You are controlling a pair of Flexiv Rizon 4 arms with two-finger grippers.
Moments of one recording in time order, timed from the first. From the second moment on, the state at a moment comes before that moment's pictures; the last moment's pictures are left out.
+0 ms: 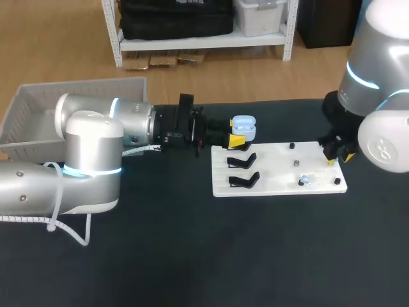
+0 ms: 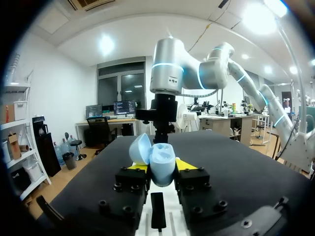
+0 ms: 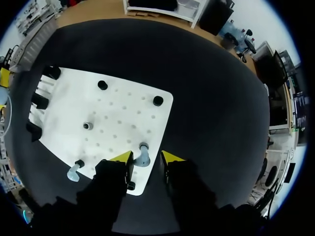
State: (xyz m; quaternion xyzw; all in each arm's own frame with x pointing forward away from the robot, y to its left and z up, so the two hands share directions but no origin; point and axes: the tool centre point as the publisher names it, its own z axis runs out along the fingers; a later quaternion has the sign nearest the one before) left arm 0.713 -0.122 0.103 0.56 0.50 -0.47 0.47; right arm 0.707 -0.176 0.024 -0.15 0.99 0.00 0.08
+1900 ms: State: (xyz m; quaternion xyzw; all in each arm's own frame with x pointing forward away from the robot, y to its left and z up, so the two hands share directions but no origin) left arm 0.713 -0.122 0.103 0.56 0.50 -0.47 0.47; right arm 0.662 -0.039 0.204 -0.16 0.98 -0.03 0.14
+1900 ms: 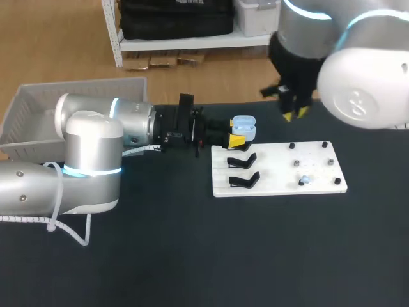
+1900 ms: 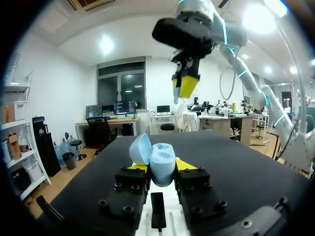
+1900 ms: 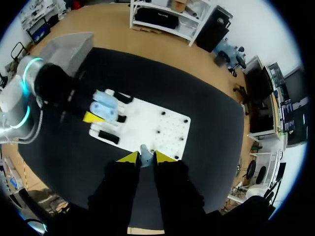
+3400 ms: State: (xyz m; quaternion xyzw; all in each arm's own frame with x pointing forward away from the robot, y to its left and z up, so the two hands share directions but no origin) left arm 0.713 -0.122 0.103 0.56 0.50 -0.47 0.47; right arm 0.676 0.017 0.175 0.14 0.98 -0.05 0.09
